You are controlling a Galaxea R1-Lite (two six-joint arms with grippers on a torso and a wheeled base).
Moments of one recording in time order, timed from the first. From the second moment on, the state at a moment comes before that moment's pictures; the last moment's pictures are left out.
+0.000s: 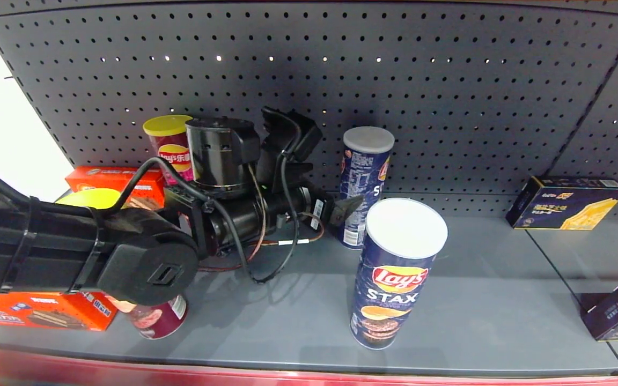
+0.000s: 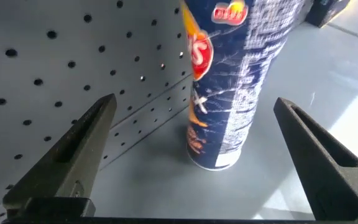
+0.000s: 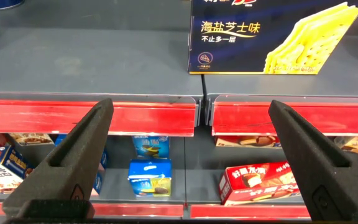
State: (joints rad) left arm -0.62 1.89 -1.14 -0.64 -0.09 0.16; right arm 0.00 0.00 0.00 0.00 -0.04 -0.01
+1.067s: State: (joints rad) left arm -0.60 1.96 -1.17 -0.64 0.00 0.19; right arm 0.00 0.00 0.00 0.00 -0.04 -0.01
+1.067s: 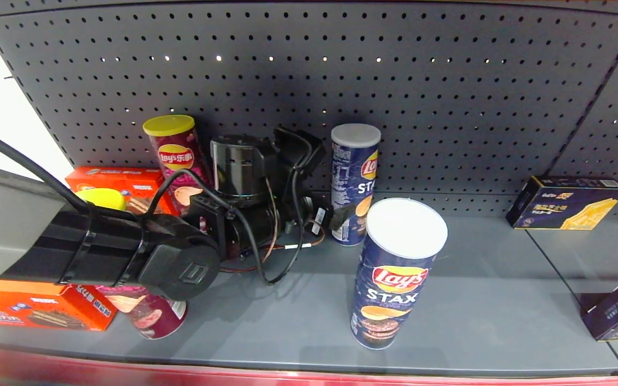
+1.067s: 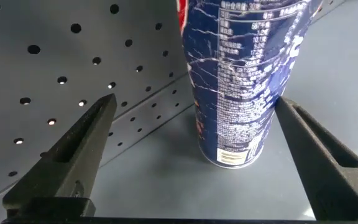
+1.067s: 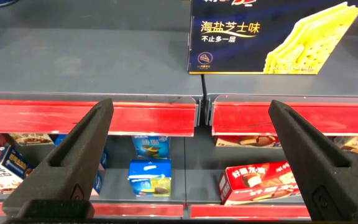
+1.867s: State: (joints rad) left arm -0.62 1.93 -1.15 -0.64 0.02 0.18; right arm 0.00 0.00 0.00 0.00 -0.04 -0.01
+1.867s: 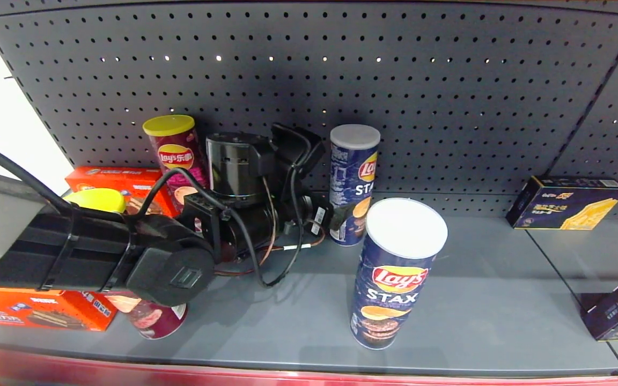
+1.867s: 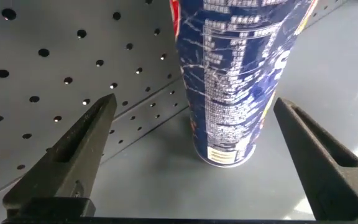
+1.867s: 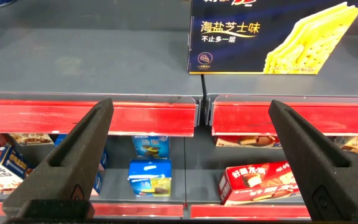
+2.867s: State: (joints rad) left arm -0.63 1.94 -1.14 -0.63 0.22 0.19; right arm 0.00 0.00 0.00 0.00 -0.04 -0.01
